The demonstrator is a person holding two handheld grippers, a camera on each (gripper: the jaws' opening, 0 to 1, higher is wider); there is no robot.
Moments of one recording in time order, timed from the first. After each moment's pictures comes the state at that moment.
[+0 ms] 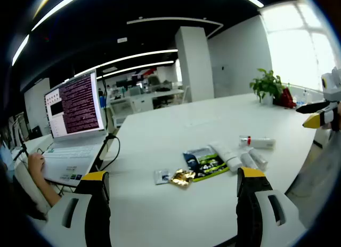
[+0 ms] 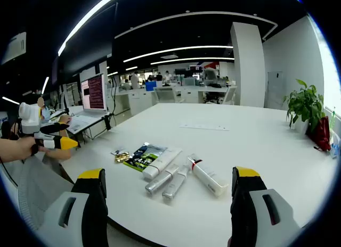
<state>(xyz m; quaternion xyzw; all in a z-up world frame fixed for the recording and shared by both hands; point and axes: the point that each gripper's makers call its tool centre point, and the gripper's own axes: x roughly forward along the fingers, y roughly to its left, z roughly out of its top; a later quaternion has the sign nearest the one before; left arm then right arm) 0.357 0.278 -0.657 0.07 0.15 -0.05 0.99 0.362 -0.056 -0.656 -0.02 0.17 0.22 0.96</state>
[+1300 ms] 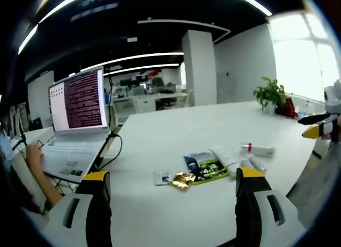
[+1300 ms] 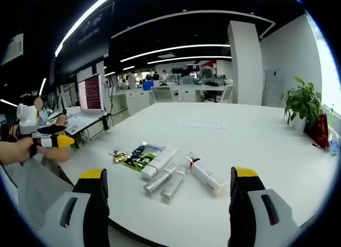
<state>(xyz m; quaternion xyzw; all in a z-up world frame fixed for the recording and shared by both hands) 0.356 0.283 -0.654 0.04 0.14 -0.05 0.99 0.362 -0.062 -0.657 -0.02 0.17 0.21 0.96</state>
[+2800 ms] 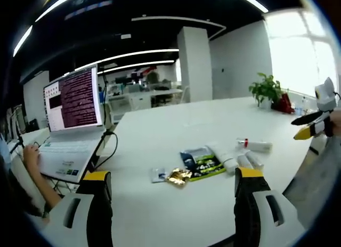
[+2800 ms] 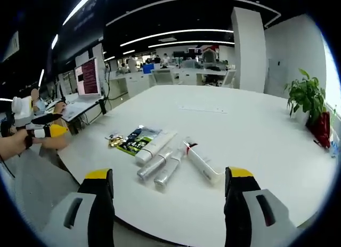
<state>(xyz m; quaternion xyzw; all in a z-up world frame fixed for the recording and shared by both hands) 0.356 0.276 -0.660 0.05 0.16 -0.06 0.98 0.375 -0.073 -0.689 -0.03 0.25 0.21 0.94</state>
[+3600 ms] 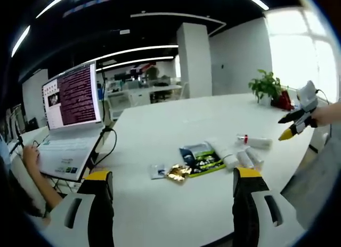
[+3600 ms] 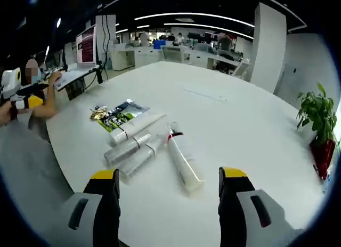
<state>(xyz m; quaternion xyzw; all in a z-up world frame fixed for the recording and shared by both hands) 0.355 0.274 -0.667 0.05 0.17 -0.07 0.98 0.441 -0.104 -0.738 -0.13 0.32 0.26 0.90</state>
